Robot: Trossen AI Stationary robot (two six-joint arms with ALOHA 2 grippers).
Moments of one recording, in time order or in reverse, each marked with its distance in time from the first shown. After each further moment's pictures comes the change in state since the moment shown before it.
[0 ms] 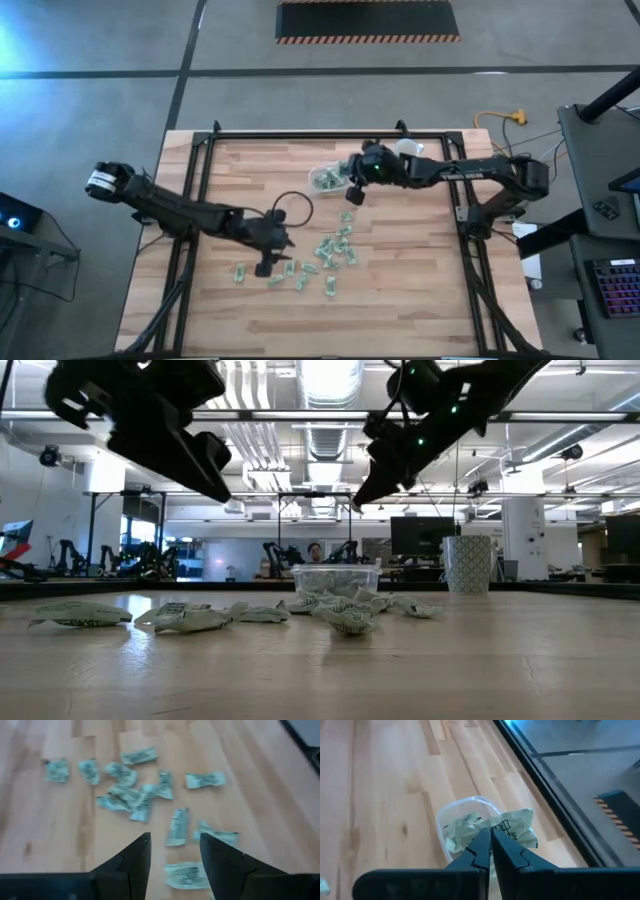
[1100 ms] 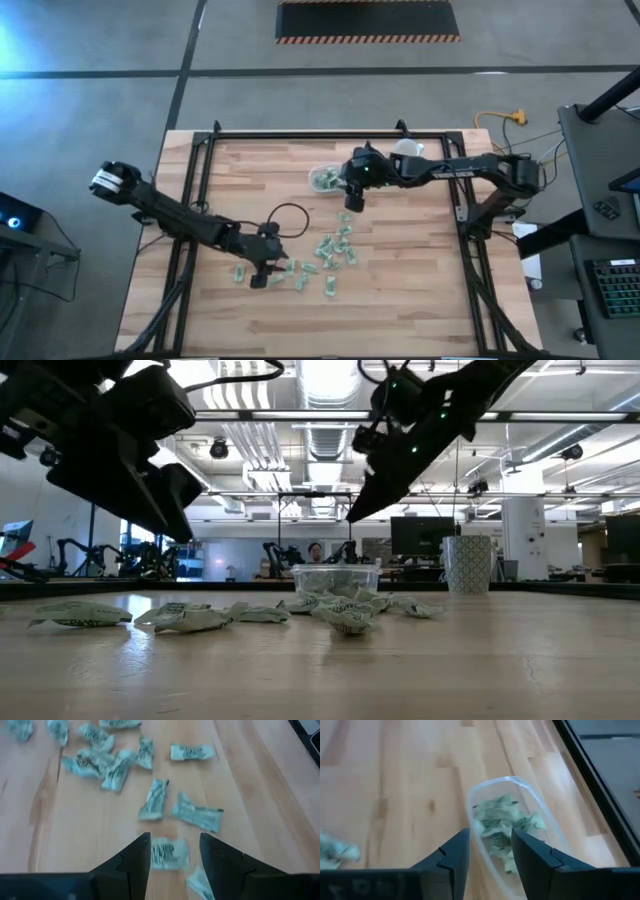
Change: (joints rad) left arm -0.114 0.049 -0.134 0.168 -0.053 -0.161; right arm 0.012 0.076 0.078 -0.137 -0.128 -0.046
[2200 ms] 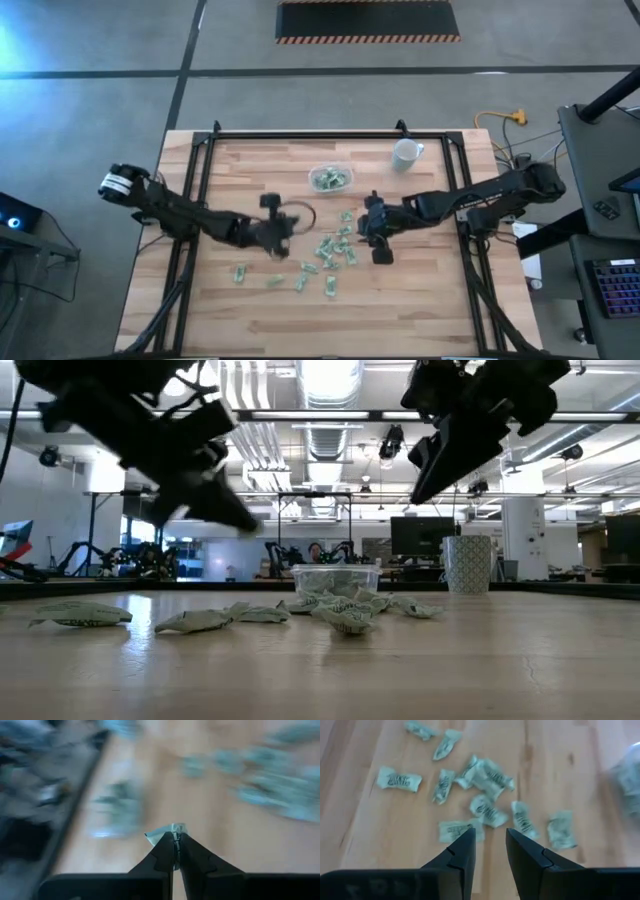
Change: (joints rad) left arm 0.112 0.094 0.054 0.086 -0.594 0.366; right arm 0.411 -0.175 -0.101 -0.245 0.009 0.206
